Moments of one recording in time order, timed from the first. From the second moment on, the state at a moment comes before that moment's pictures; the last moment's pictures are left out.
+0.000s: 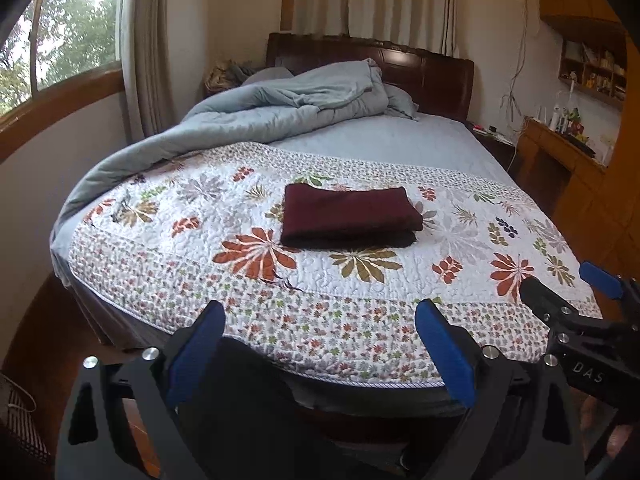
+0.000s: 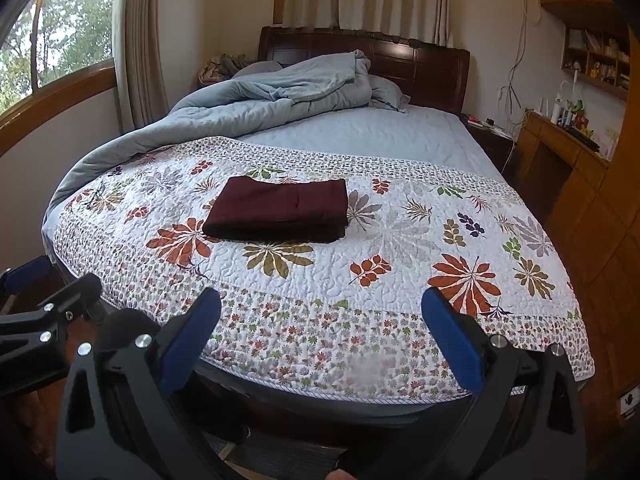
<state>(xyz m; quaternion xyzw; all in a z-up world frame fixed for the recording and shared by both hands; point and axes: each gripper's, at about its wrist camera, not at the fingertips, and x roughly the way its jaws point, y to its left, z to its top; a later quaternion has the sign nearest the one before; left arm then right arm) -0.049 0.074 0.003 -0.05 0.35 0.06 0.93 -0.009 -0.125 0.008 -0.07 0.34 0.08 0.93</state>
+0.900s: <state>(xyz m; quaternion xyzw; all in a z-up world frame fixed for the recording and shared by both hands) -0.032 0.078 -0.009 -0.04 0.36 0.07 0.93 0.009 -0.124 -0.007 -0.07 0.36 0.08 0.93</state>
